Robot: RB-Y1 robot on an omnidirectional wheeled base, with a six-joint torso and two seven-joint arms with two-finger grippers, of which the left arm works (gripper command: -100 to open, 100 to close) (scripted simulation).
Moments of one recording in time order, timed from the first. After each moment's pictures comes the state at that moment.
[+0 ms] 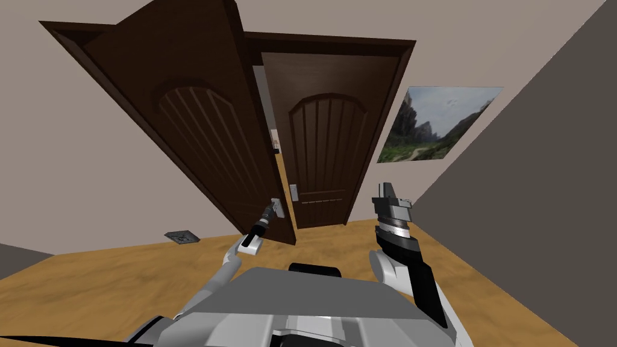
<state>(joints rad) 0.06 0.45 -0.08 -1.22 0.18 -0.43 0.28</state>
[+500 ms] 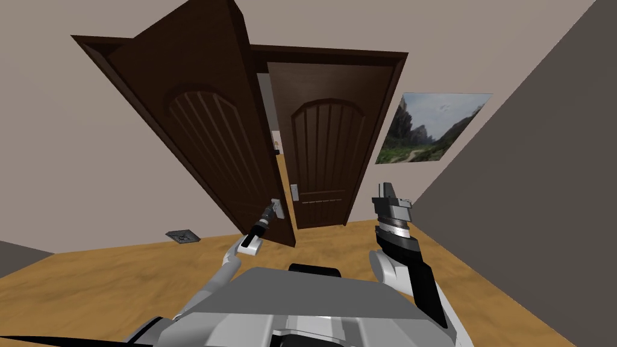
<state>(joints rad) 0.06 0.45 -0.08 -1.22 0.18 -0.42 0.28</state>
